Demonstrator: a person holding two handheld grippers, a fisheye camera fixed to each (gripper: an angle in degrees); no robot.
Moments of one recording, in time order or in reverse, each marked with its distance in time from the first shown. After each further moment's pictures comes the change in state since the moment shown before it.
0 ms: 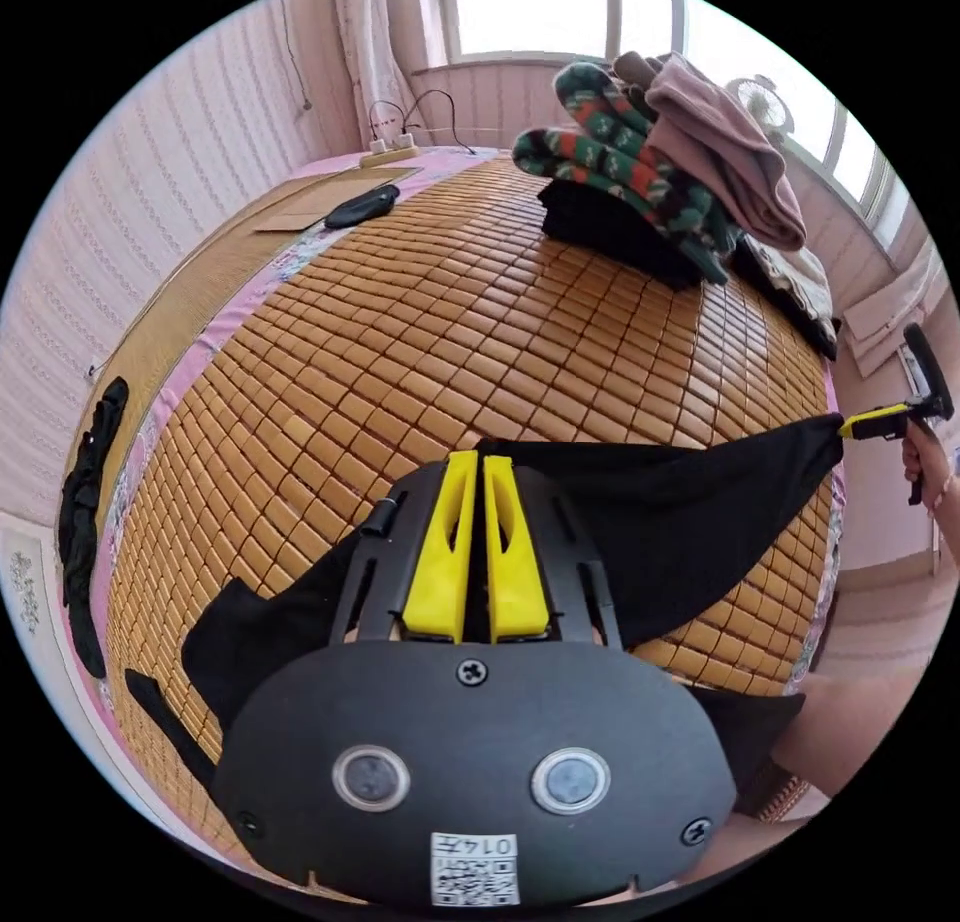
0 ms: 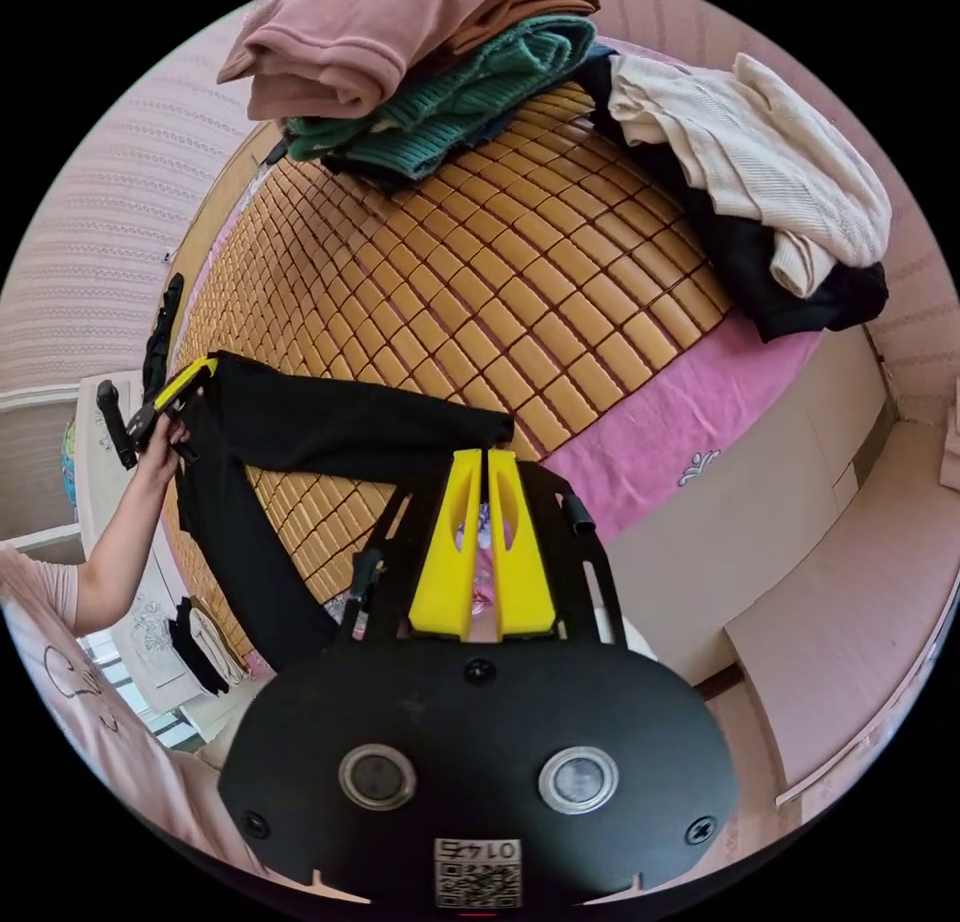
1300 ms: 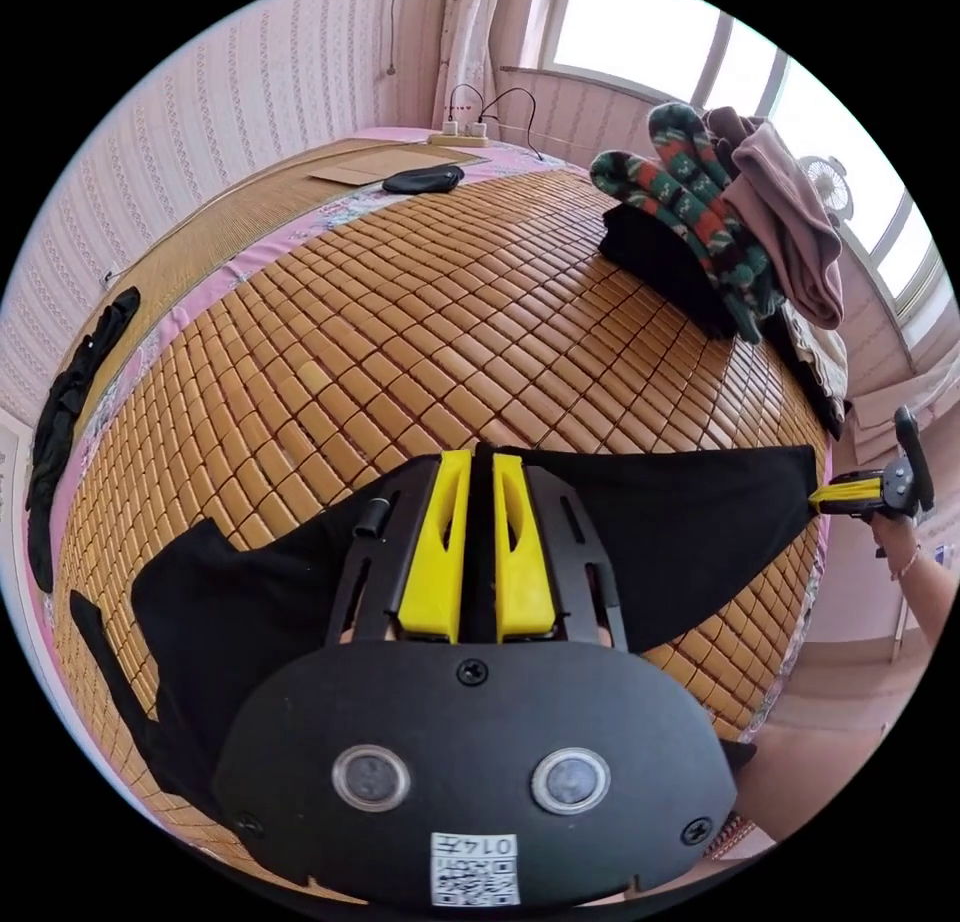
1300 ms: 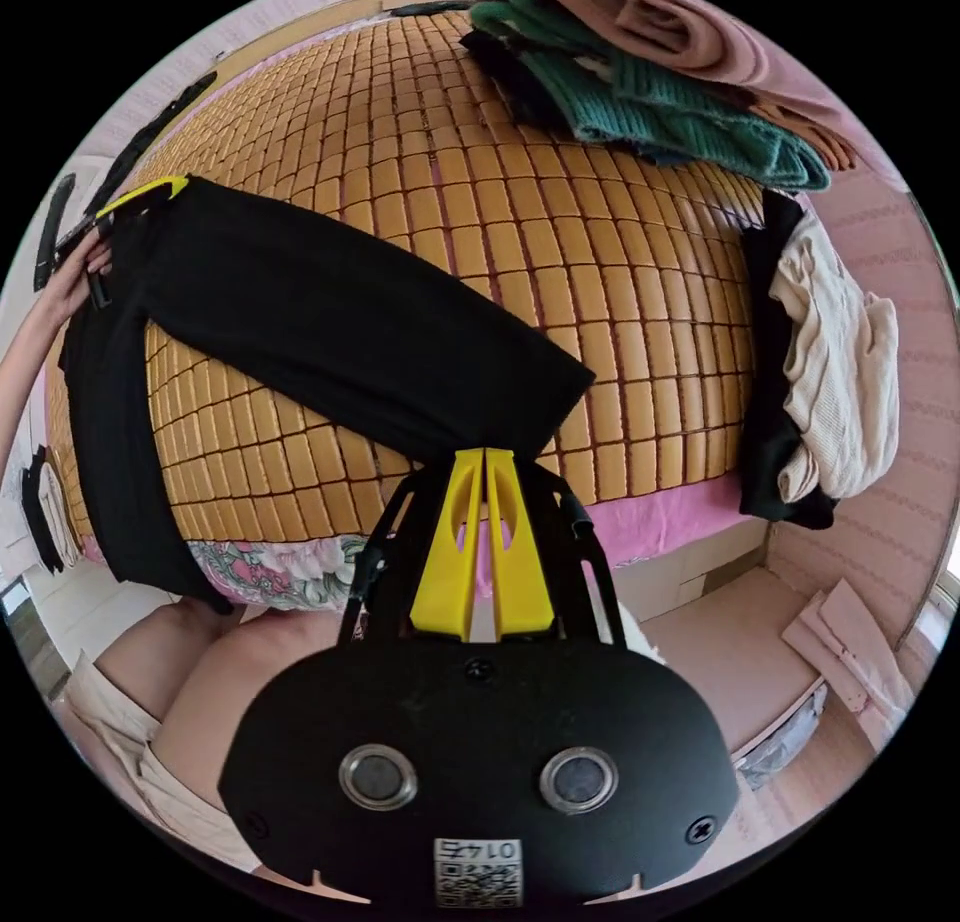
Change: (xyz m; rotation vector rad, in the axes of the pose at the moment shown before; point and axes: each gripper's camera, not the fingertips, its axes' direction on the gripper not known) left arm 0.007 0.071 -0.006 0.028 0.031 -0.194; right arm -0.090 -0.118 0.333 -0.151 0.445 -0.480
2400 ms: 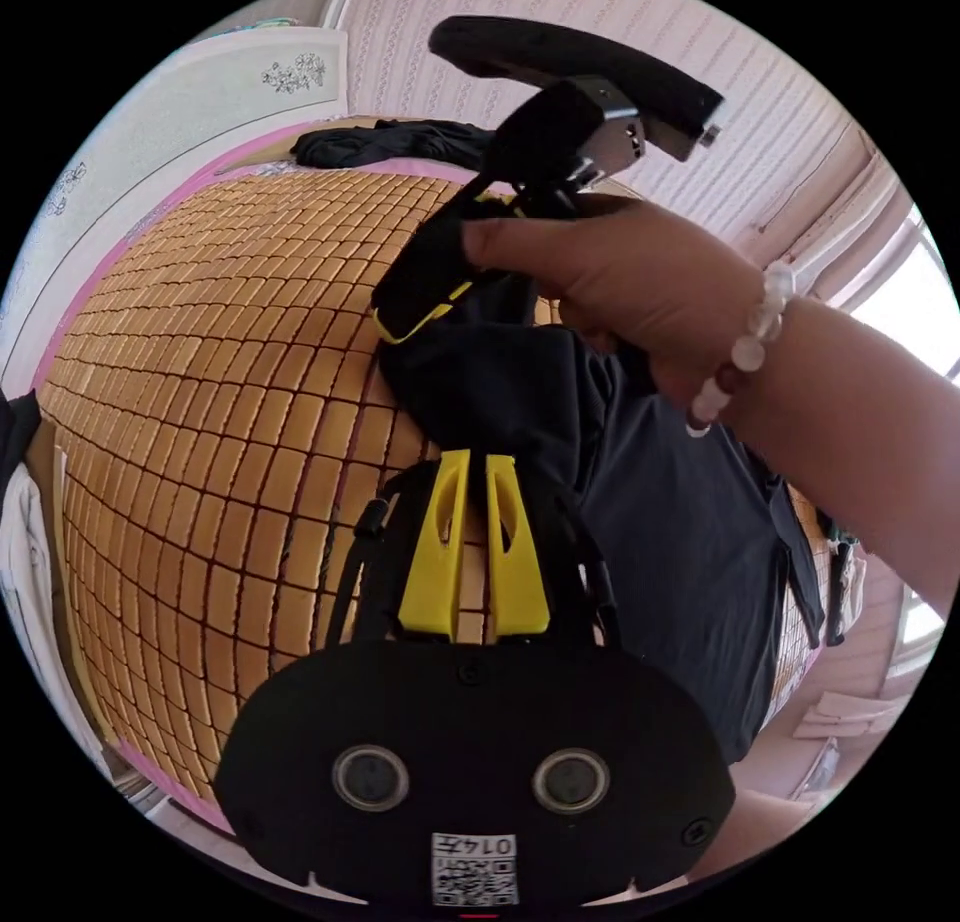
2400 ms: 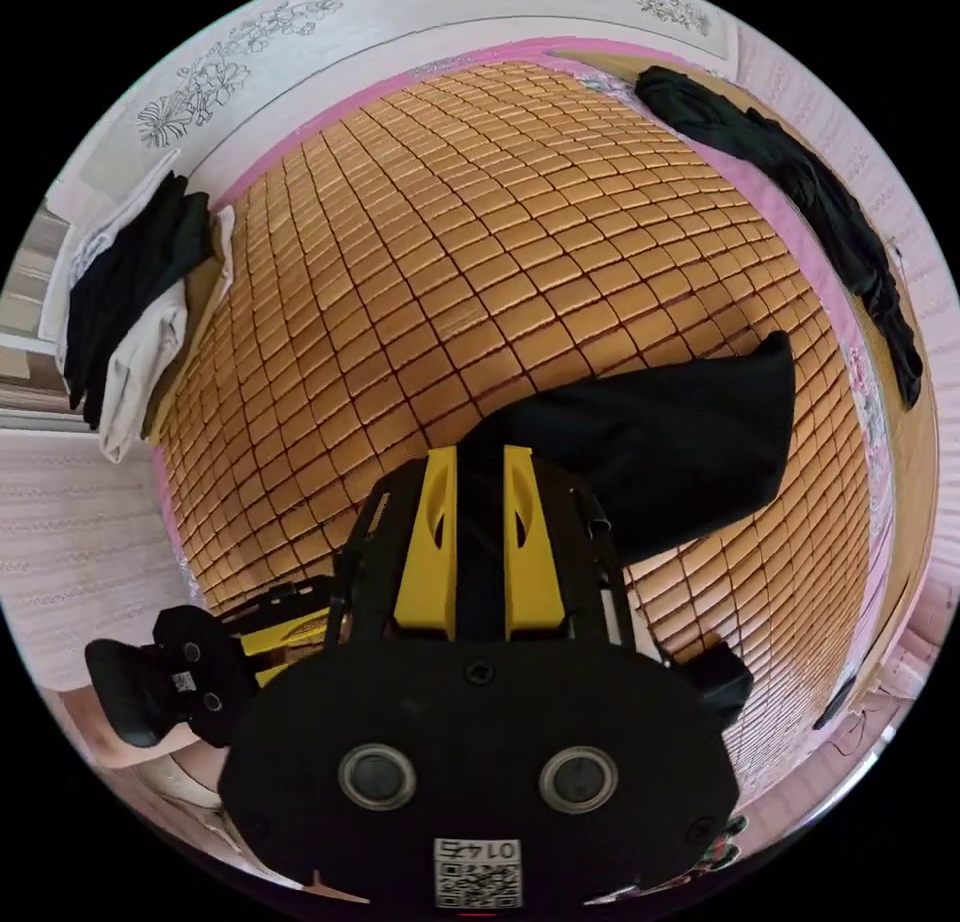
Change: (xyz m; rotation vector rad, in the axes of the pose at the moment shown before) left arm -0.184 0.410 -0.147 0.118 -0.146 -0.848; right arm -0.738 -0.355 0.253 0.199 -0.040 -1.171
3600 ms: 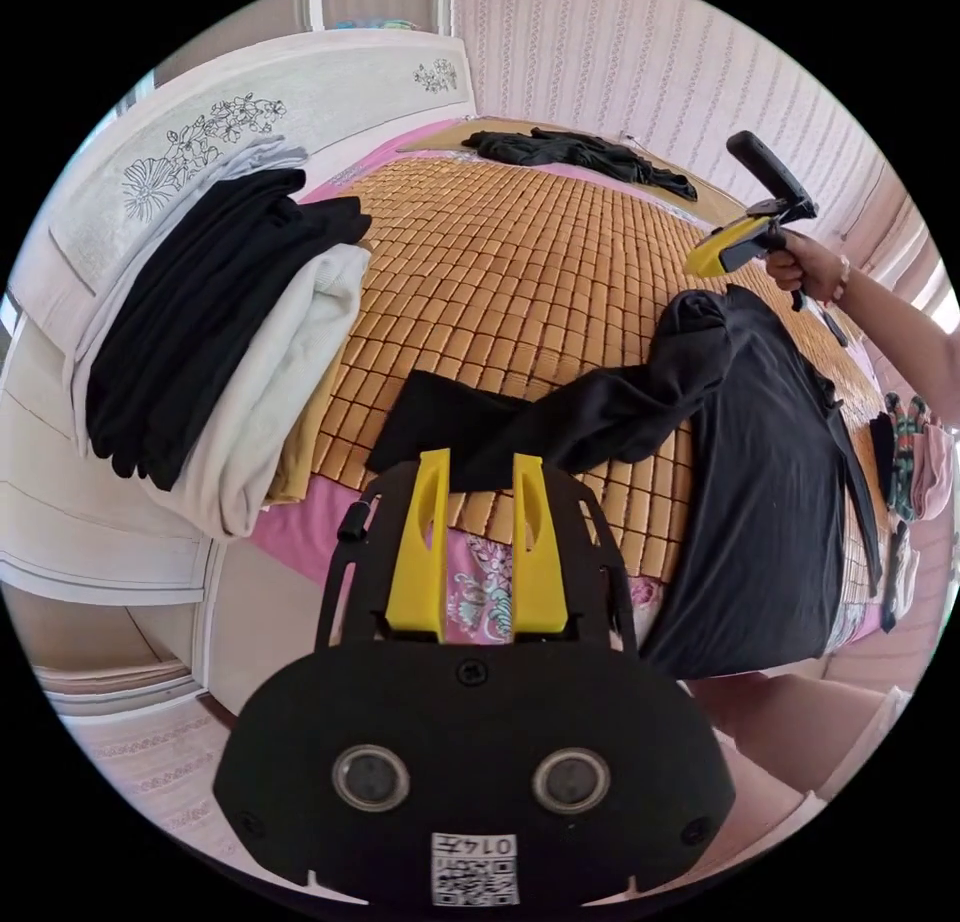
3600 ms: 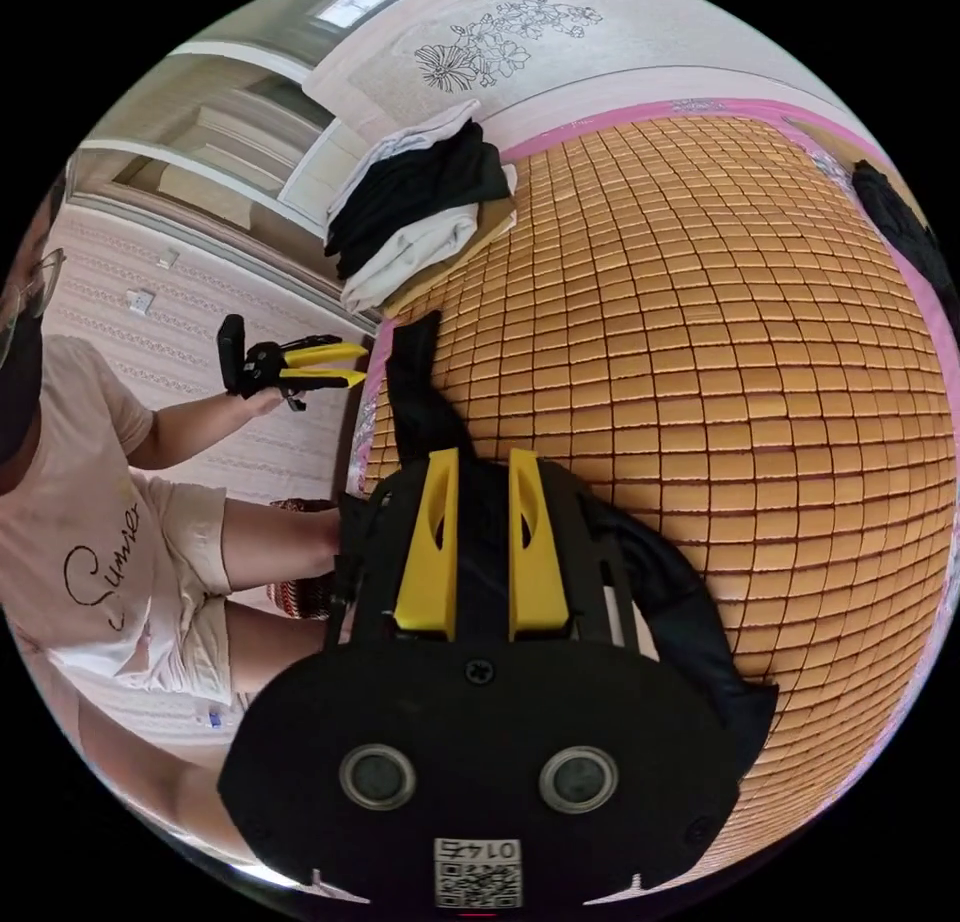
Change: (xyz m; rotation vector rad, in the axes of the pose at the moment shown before) left arm -0.097 0.194 -0.162 -0.035 -0.344 -0.131; right arm 0.145 0.110 0.213 -0.022 -0.471 -0.399
